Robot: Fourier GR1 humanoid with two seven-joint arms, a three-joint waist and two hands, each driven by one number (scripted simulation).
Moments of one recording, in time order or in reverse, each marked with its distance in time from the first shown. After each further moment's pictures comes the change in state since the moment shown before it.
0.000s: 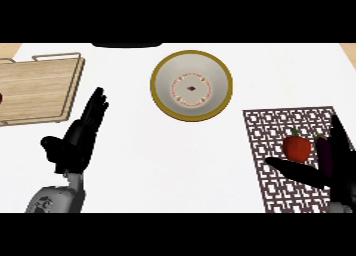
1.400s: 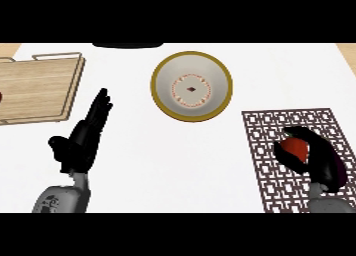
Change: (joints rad) left arm -0.004 -0.044 0.018 0.020 -0.041 -0.021 -0.010; right arm -0.126 -0.021 -0.035 0.415 0.112 0.066 -0.235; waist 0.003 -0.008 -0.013
